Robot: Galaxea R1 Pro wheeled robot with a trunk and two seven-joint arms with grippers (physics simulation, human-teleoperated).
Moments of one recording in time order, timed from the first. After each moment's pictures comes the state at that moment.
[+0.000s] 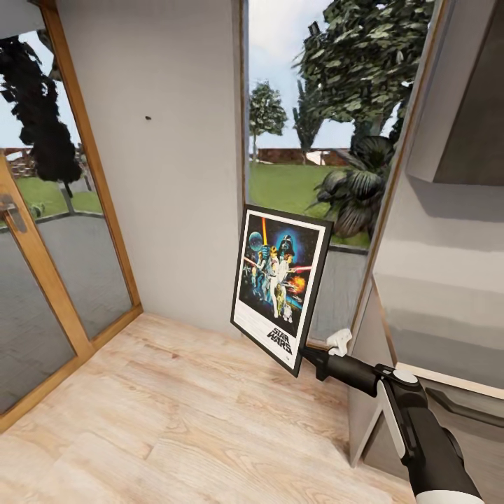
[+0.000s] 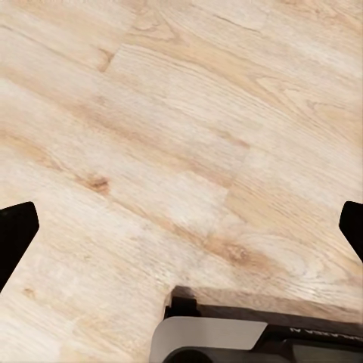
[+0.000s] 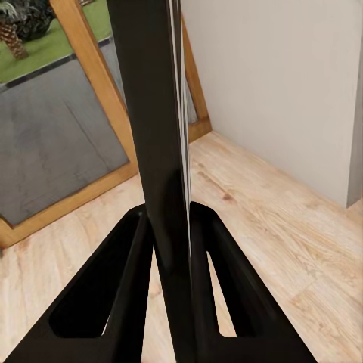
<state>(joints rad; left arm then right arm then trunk) 0.07 0.01 0.17 -0.86 -0.01 0.09 -0.05 -0.42 -0.02 -0.17 -1.30 0.06 0.43 0.94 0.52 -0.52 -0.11</state>
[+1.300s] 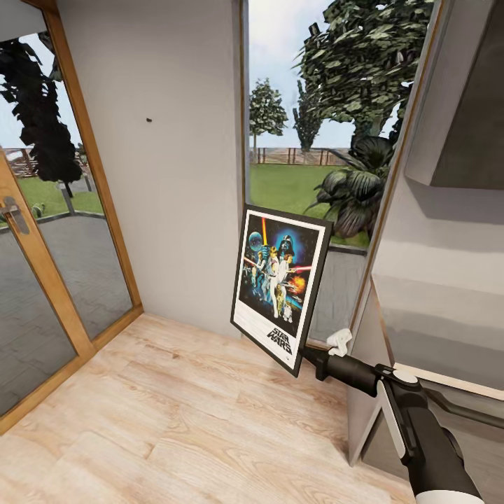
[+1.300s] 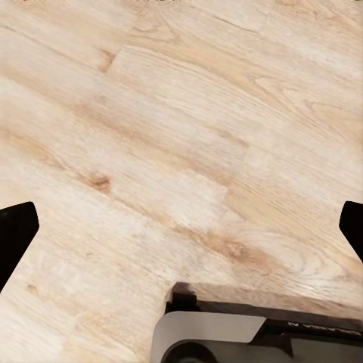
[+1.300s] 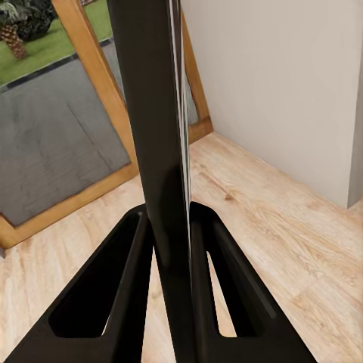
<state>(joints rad) 0.07 0.01 0.17 -0.86 -0.01 0.09 -0.05 -0.42 -0.02 -0.16 -1.30 0.06 0.43 0.94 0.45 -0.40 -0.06</state>
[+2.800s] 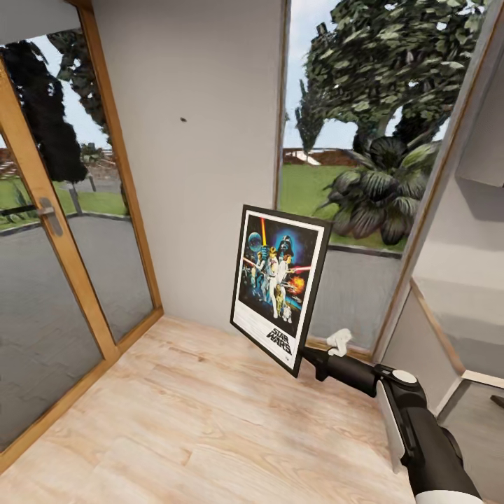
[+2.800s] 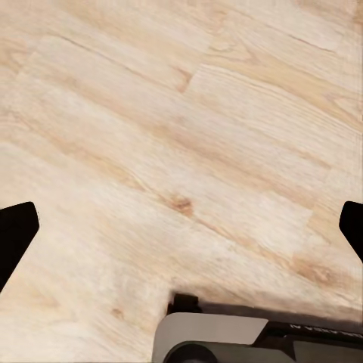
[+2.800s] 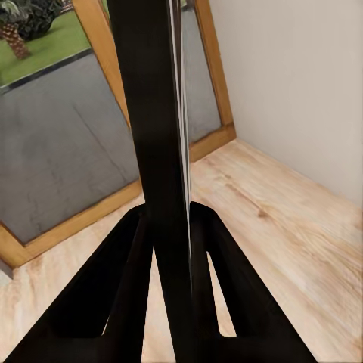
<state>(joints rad) 0.07 0.01 0.17 -0.86 -0.01 0.09 -0.05 -0.42 -0.02 -0.16 -1.30 0.06 0.43 0.94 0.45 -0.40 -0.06</state>
